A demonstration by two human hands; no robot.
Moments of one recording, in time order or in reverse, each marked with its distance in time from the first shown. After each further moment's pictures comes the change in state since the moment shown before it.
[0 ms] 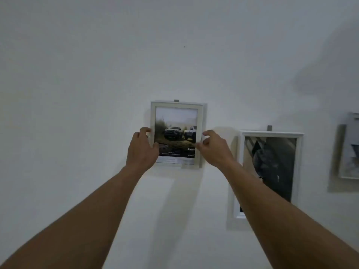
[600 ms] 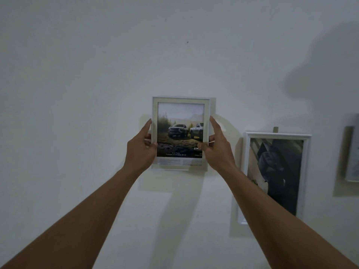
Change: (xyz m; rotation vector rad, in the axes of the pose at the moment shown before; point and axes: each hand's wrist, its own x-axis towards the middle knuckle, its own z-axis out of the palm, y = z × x) left_hand 0.013 -0.015 0.001 -0.255 -0.017 0.012; right_hand 0.013 0.012 0.022 0.216 0.153 -0.093
